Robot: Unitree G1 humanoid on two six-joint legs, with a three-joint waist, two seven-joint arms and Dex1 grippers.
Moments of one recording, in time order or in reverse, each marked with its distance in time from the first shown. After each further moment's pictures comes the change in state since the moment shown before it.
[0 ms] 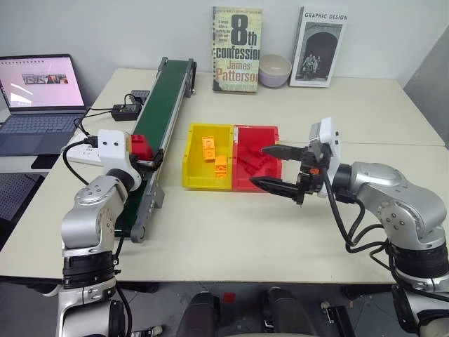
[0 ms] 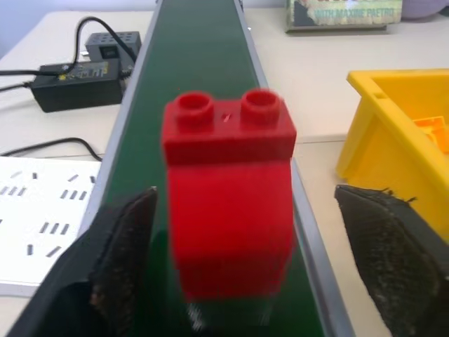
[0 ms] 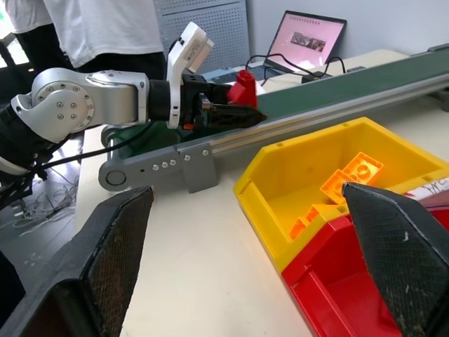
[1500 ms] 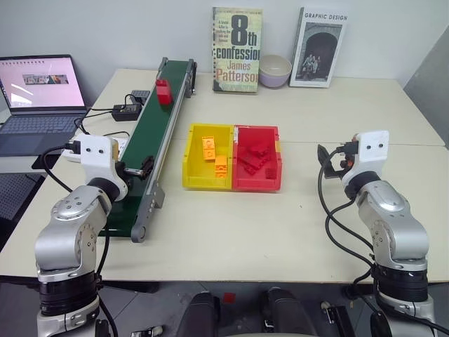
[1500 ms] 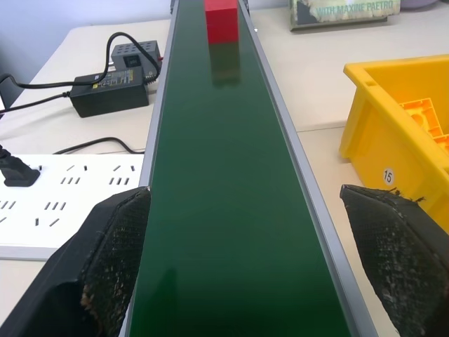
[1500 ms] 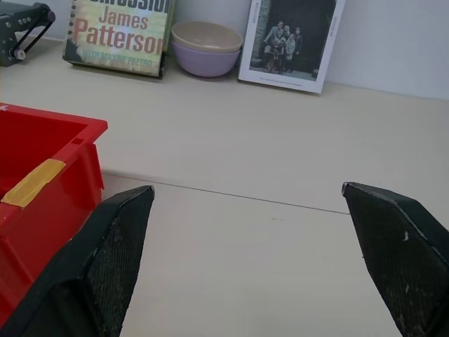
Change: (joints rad) left arm 0.121 0.060 0.060 -0.206 -0.003 0.075 -0.006; right arm 0.194 0.222 -0.173 0.075 -0.517 -0.158 -0.660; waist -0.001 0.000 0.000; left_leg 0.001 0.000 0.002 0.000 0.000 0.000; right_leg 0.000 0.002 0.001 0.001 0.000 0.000
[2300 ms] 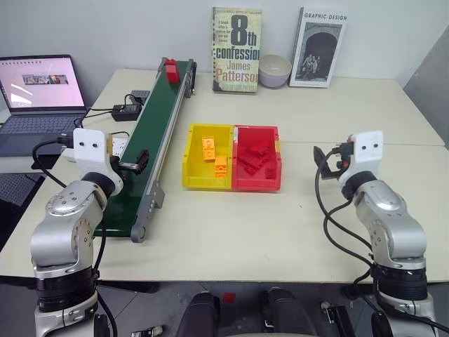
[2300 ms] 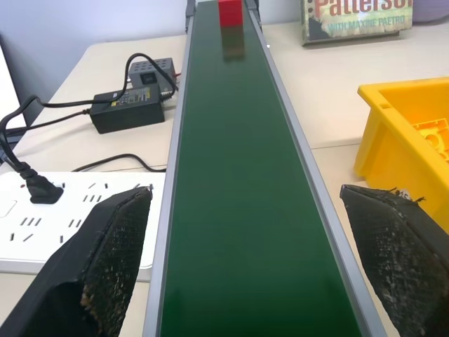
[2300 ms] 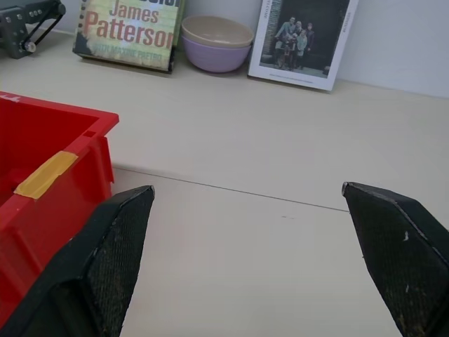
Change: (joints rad) left arm -0.032 0.013 0.015 0.006 0.003 0.004 -0.002; right arm -0.004 -0.012 0.026 0.013 0.006 -0.002 -0.006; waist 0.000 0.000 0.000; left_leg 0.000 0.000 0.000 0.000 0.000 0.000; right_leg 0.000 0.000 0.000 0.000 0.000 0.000
